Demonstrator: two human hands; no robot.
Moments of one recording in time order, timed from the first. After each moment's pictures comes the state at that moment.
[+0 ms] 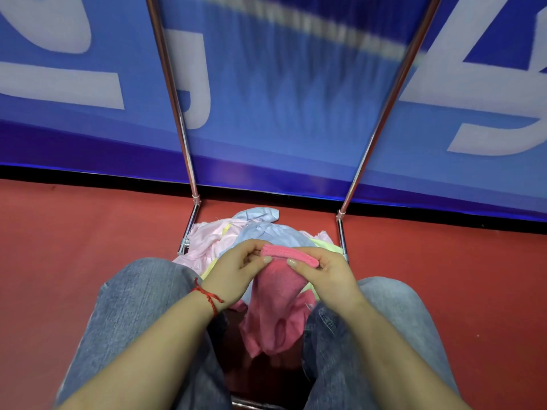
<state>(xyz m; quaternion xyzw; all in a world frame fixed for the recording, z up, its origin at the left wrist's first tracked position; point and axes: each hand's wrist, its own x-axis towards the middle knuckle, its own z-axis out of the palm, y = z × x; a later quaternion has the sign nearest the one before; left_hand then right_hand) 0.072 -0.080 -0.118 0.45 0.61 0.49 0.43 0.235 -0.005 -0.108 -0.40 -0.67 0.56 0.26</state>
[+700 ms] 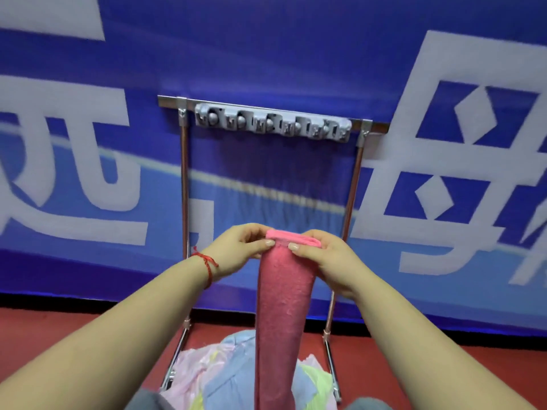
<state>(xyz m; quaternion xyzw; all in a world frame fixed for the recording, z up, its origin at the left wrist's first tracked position) 0.046 -0.037 0.133 0.61 0.52 0.49 0.34 0.223 0.018 0.143 -0.29 -0.68 0.58 0.33</state>
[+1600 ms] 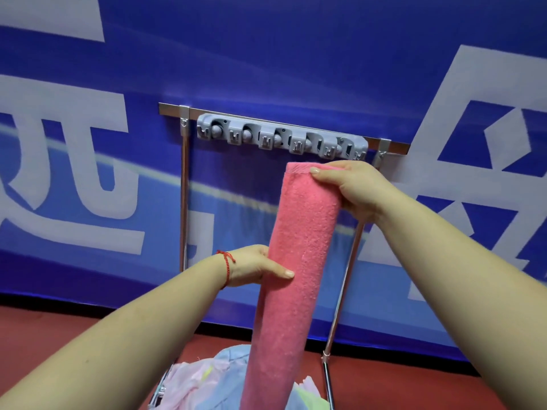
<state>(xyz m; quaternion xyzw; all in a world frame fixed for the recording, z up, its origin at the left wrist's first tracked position) 0.025 0.048 0.151 0.53 0.49 0.40 0.56 0.182 0.099 0.299 -0.33 -0.71 0.52 0.35</state>
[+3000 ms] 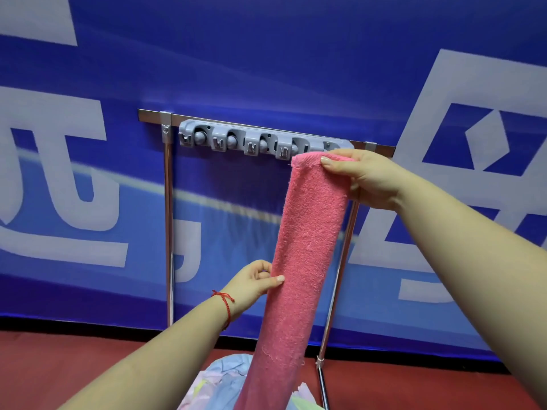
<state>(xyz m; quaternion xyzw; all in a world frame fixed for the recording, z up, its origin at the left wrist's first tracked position) 0.041 0.069 0.104 0.47 0.47 0.57 0.48 0.212 0.120 0.330 -0.26 -0.76 0.53 0.26</state>
